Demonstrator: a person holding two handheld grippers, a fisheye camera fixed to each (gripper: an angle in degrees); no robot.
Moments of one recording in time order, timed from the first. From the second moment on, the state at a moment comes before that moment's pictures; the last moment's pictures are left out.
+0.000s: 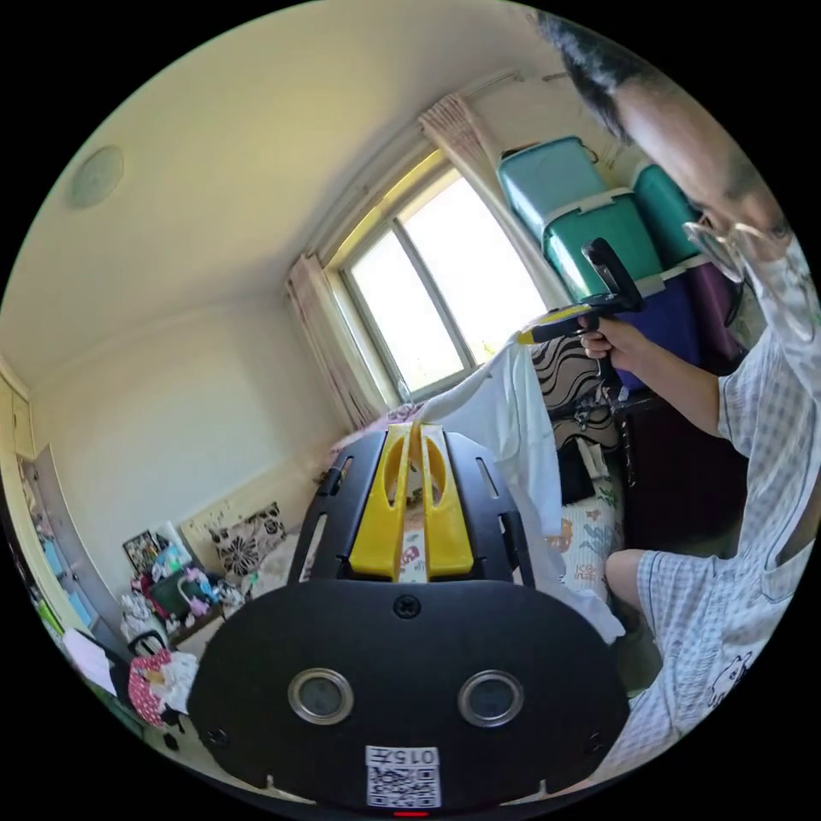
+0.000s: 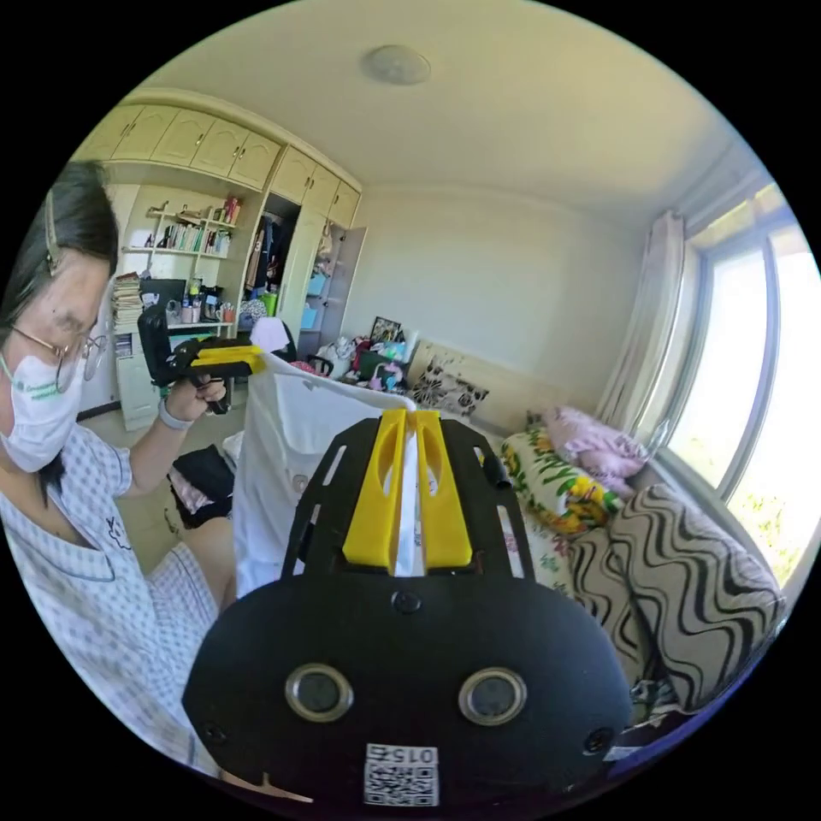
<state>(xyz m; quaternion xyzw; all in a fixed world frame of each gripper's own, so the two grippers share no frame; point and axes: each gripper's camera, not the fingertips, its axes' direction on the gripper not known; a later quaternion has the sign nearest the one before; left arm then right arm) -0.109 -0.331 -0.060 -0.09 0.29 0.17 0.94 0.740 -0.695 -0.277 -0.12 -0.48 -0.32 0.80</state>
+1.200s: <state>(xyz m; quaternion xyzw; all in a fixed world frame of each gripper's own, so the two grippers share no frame) -0.060 0.009 0.214 -0.71 0.32 -0.06 0.63 0.842 -0.297 0.107 -0.71 -0.30 -0.19 0.61</state>
